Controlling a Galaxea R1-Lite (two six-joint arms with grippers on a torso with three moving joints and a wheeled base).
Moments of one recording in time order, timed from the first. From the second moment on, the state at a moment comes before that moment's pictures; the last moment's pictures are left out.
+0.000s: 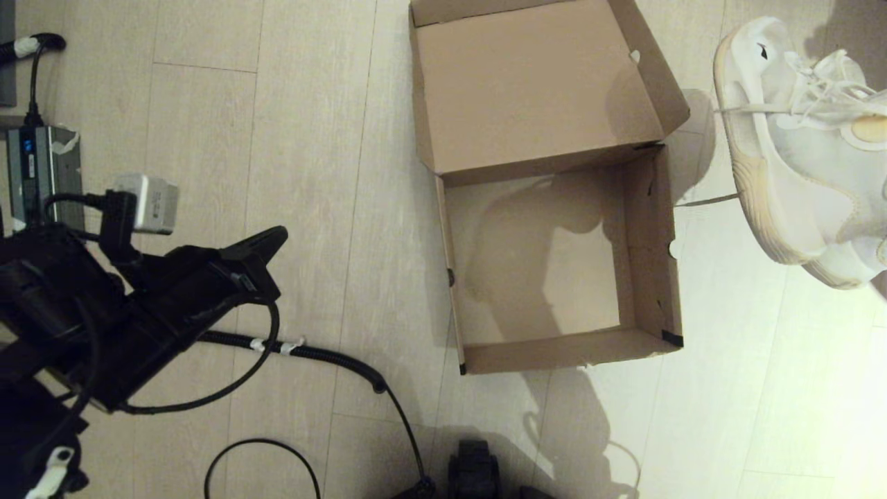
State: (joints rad) left arm -0.26 1.57 -0.51 -1.22 -0.07 -0.04; right arm -0.44 1.21 -1.18 0.25 0.74 0.14
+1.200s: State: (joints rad) left arm -0.40 1.91 -0.73 -1.23 -0.02 0.00; right arm 0.05 1.16 -1.00 0.41 0.75 -0.05
